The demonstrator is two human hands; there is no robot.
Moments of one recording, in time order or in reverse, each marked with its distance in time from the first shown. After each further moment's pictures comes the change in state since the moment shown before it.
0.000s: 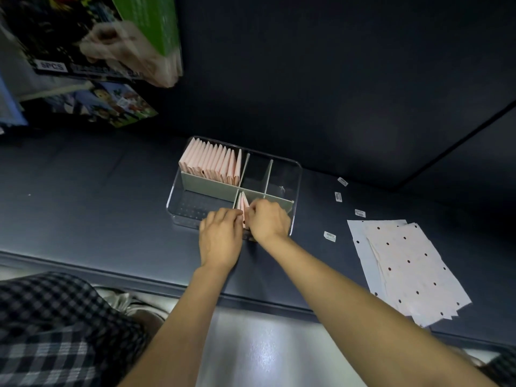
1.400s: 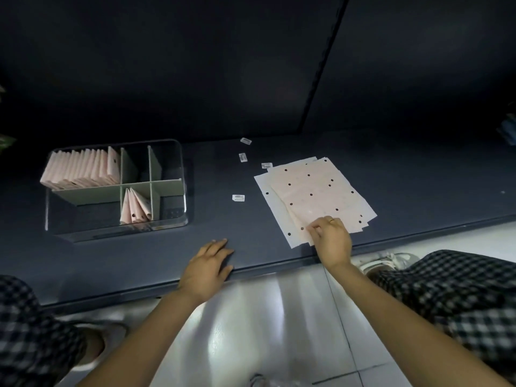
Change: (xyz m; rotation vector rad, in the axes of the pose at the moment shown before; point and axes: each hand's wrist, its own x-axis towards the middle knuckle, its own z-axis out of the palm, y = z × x) left_hand -0.101 0.084 0.084 0.267 -0.701 0.439; right_hand -0.130 0.338 -0.033 0.039 0.315 0.290
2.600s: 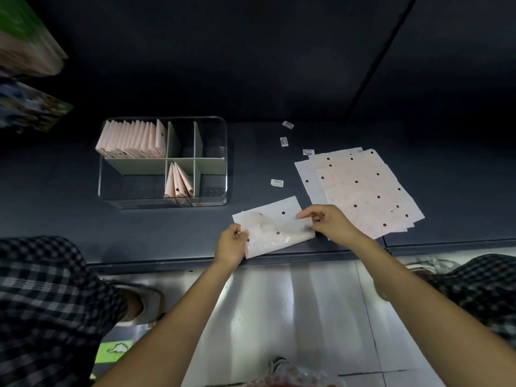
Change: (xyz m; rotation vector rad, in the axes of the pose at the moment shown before) left_hand 0.010 -0.004 0.000 -1.069 0.236 -0.639; right_hand 0.022 -0.064 0.013 0.616 -0.663 -0.044
